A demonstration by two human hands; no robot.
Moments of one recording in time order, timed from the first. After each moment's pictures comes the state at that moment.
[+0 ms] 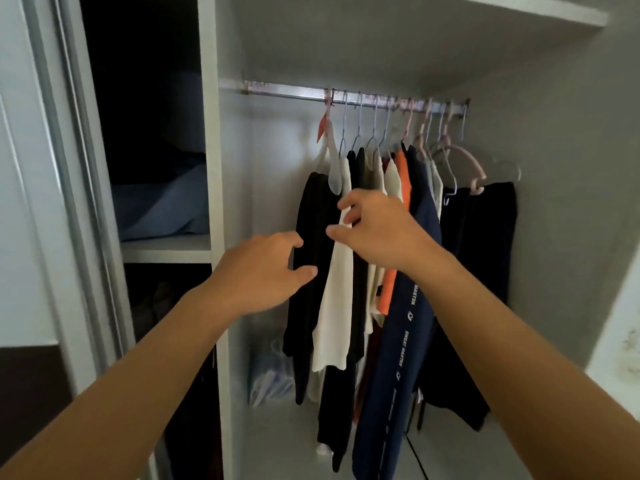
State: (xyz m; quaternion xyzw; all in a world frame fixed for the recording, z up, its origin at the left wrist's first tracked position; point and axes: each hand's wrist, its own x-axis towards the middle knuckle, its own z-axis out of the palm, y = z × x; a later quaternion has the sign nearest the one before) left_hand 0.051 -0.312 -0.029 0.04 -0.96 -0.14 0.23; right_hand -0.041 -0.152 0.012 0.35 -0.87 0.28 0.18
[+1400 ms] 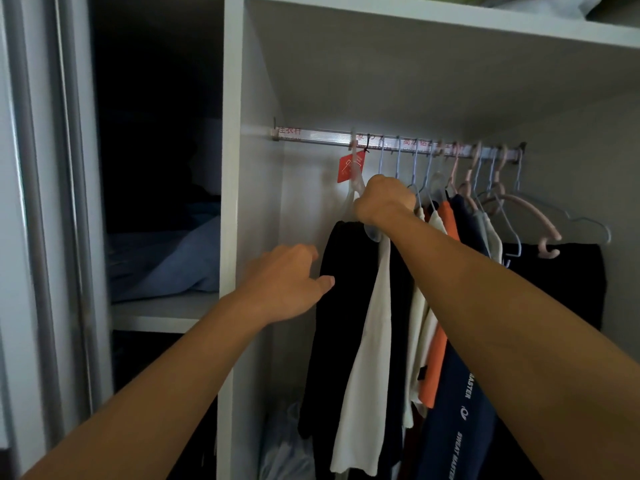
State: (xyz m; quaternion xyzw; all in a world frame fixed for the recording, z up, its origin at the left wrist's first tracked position) left_hand -0.035 -0.355 0.012 0.09 -0.95 -0.11 0.27; right_hand -0.199 -0.262 0.106 0.17 -0.93 0.17 0.28
